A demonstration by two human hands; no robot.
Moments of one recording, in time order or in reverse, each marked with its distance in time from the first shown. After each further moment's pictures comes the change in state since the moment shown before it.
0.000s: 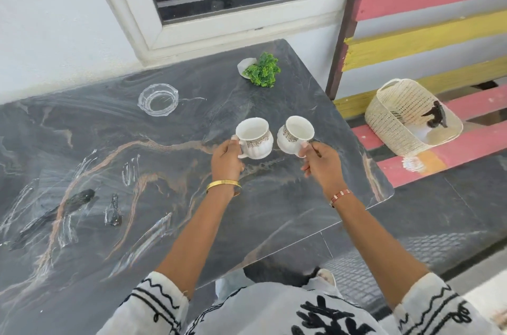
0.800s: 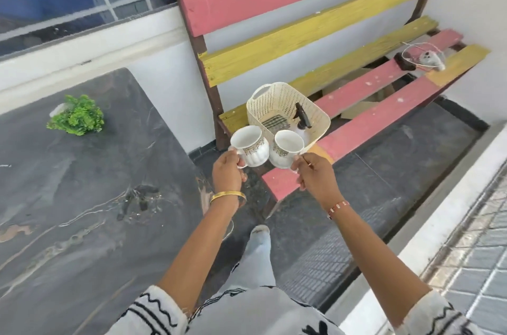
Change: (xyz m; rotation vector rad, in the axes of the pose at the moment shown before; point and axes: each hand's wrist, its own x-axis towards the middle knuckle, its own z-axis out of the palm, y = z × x) left_hand -0.084 -0.063 0.375 0.025 -0.204 -0.103; right_hand 0.090 0.095 -0.341 -0.098 0.156 0.085
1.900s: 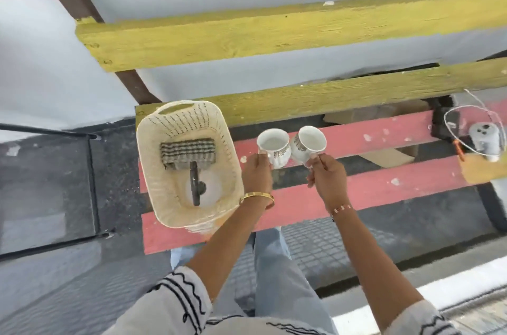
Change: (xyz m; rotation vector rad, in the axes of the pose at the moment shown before) left_hand 0.211 -0.075 0.443 0.058 0.298 -0.227; right_hand 0.445 0.113 -0.207 -0.199 -0.210 0.117
